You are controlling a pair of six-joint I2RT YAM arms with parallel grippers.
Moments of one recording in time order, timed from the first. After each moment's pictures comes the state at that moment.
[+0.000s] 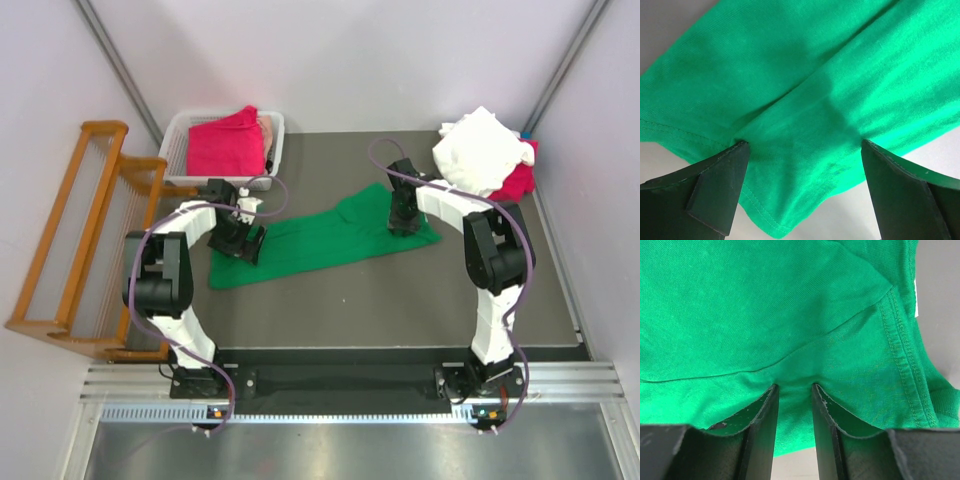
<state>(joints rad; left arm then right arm) -0.04 1.78 1.15 -0.69 0.21 0.36 0.38 2.00 1.45 -0.66 0.16 0.54</state>
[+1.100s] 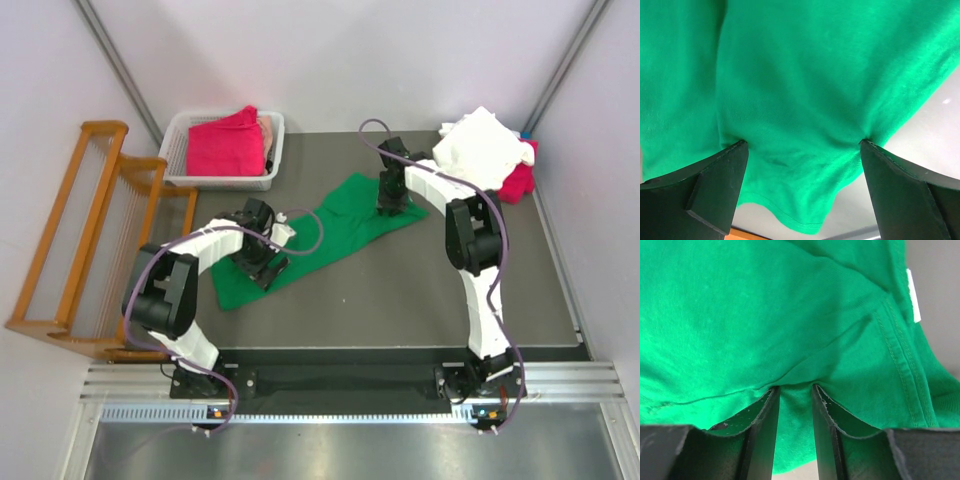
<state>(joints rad) -0.32 1.65 0.98 -0.70 0.03 0.44 0.37 2.24 1.83 -0.77 0.07 0.48</state>
